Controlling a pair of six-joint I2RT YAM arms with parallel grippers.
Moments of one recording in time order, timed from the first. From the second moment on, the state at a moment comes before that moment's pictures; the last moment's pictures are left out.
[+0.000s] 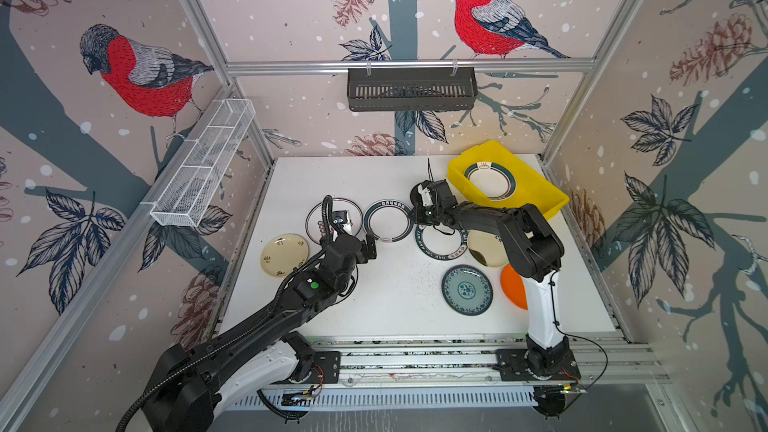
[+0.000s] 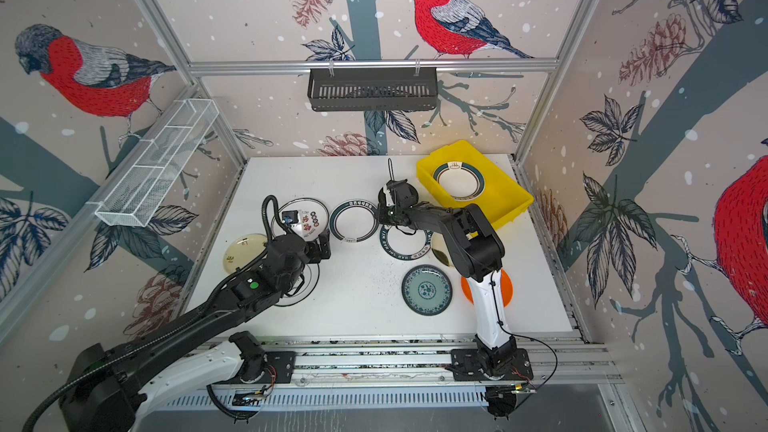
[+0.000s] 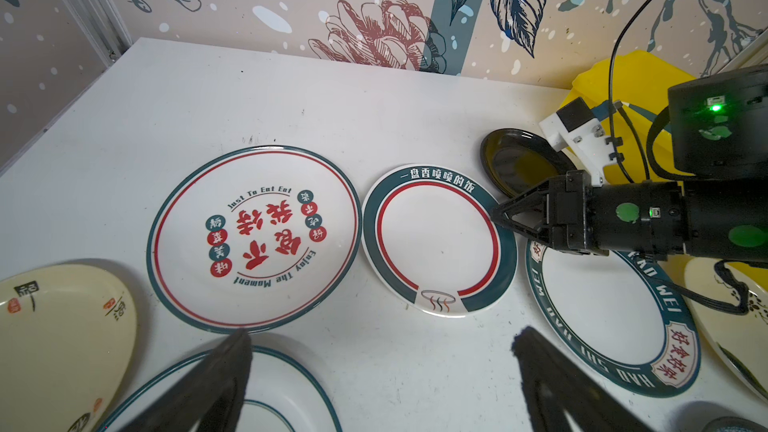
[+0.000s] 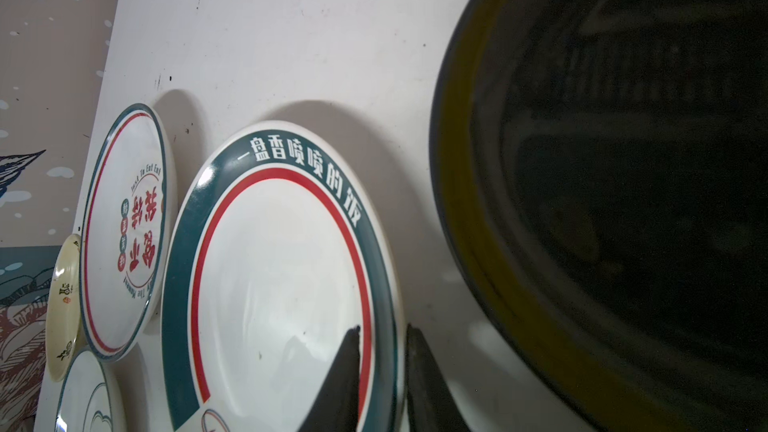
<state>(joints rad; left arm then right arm) -0.71 0.95 0.56 -0.10 -0.52 -0.44 0.54 2.14 1.36 -0.01 -0.32 0.53</state>
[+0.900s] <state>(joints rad) -0.71 0.93 0.55 -0.10 -0.48 -0.44 0.52 2.13 1.35 0.02 -0.34 0.55</state>
